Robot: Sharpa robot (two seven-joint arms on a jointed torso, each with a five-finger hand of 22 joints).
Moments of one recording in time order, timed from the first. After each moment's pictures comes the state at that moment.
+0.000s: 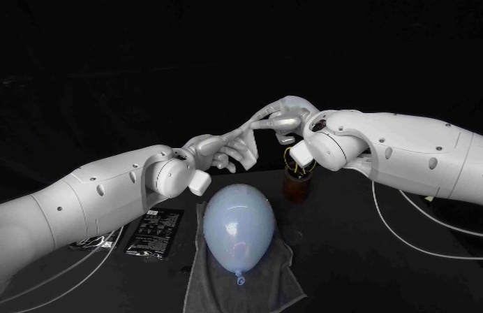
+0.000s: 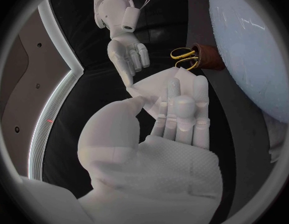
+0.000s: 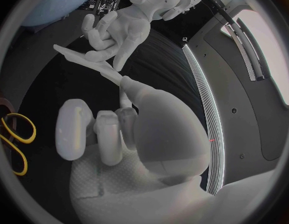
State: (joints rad) left arm 1.34 -0.51 -0.04 1.14 -0.11 -0.07 0.00; left_hand 0.99 -0.08 0.41 0.30 0.05 0.85 0.15 0.42 0.38 1.09 0.07 0.63 0.35 1.29 0.01 1.26 0.71 0.17 0.91 0.11 1.01 0.55; right arm 1.54 -0.67 -0.14 1.39 -0.40 -0.37 -0.06; right_hand 1.37 -0.05 0.47 0.02 0.05 1.03 0.08 0.39 0.46 1.46 0.01 1.45 1.31 1.46 -0.05 1.57 1.31 0.05 1.45 0.05 1.30 1.31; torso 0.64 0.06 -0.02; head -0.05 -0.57
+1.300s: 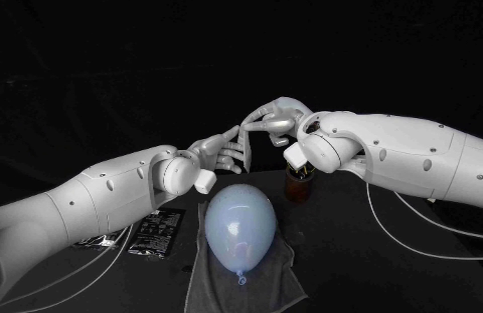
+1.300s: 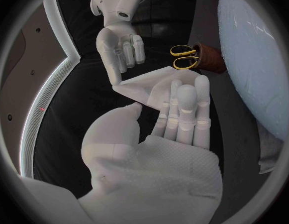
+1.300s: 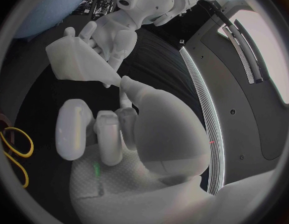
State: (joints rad) left arm 1.34 -0.47 -0.04 1.09 0.00 -0.07 -0.04; left_hand 0.87 0.04 0.21 0.30 0.05 0.81 0.19 0.36 0.35 1.03 0.11 0.58 0.32 1.18 0.04 1.20 0.58 0.16 0.90 0.14 0.96 0.52; right arm 1.54 -0.64 -0.14 1.39 -0.40 -0.37 -0.05; right_hand 1.37 -0.06 0.48 0.01 0.05 1.03 0.08 0.39 0.46 1.46 0.01 1.45 1.31 1.47 -0.05 1.57 1.31 0.05 1.45 0.05 1.30 1.31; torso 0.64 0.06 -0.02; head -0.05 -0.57
